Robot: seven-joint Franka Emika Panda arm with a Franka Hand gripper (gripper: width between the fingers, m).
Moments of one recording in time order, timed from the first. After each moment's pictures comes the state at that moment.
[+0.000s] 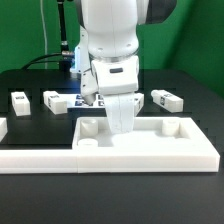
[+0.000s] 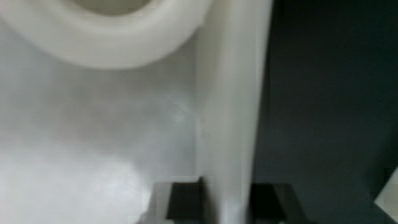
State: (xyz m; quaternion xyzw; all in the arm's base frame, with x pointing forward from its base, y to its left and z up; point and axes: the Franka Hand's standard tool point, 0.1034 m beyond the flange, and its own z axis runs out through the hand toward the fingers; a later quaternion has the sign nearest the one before) arm 0.536 0.008 0.015 -0.72 -0.68 0.05 0.13
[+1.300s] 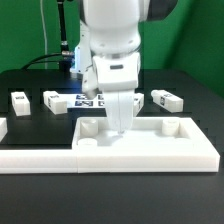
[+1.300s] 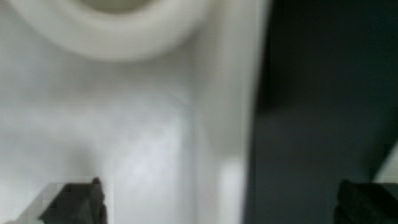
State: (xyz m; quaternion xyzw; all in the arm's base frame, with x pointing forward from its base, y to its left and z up) arm 0.536 0.014 0.029 -0.74 -0.65 0.06 0.13
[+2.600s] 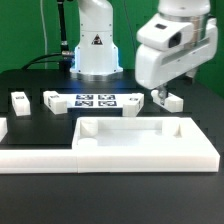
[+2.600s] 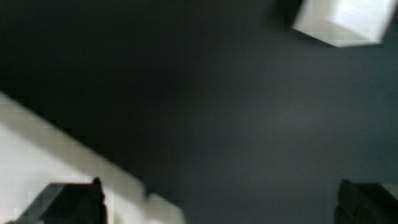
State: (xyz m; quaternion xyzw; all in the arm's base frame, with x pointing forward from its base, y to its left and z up) arm 0.503 0.154 0.073 -0.97 -0.22 0.12 0.07
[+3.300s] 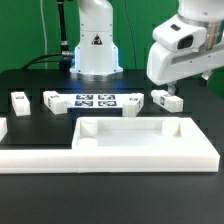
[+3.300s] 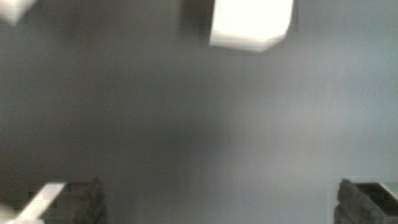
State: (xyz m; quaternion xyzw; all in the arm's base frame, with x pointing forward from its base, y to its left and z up) arm 0.455 0.181 0.053 -0.95 -0.20 0.23 0.01
